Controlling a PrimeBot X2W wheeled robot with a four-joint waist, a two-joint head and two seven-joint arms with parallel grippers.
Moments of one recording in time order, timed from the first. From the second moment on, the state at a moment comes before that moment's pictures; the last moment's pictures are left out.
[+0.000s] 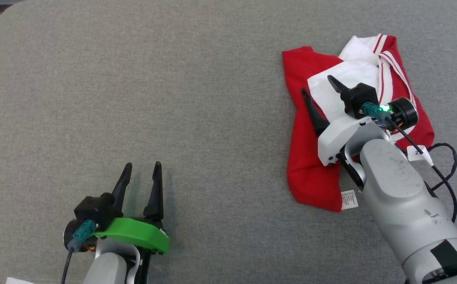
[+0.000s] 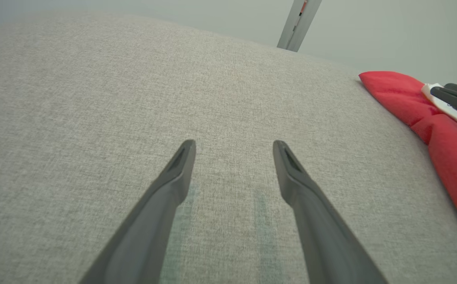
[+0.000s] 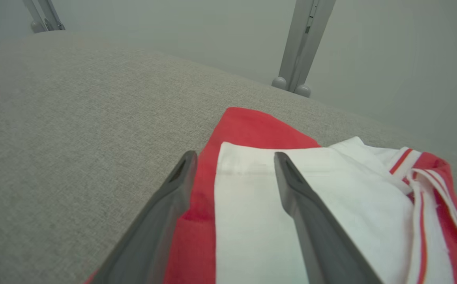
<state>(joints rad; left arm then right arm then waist) -0.19 0.05 -0.20 0.36 -0.36 -0.13 -0.26 -0.79 -0.05 0.20 0.86 0.01 0.13 -0.26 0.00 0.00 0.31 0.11</state>
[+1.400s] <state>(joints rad) -0.12 0.05 -0.16 0.39 -0.35 -0.13 -0.26 -1.18 -0.10 0.21 0.43 0.10 0.13 -0.26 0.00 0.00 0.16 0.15</state>
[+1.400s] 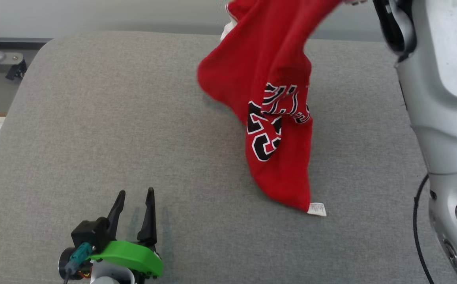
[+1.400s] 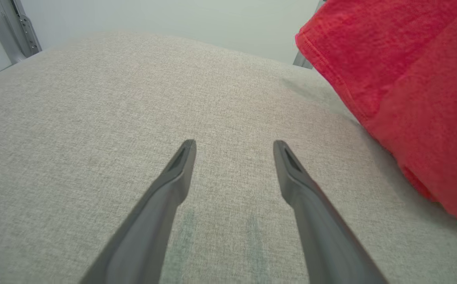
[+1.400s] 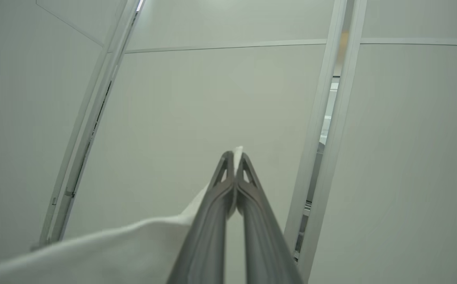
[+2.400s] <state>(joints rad) -0.10 0.05 -0.19 0.39 -0.34 -0.13 -0.26 -0.27 -0.30 0.06 0.56 0.15 0.13 -0.26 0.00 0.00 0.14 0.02</state>
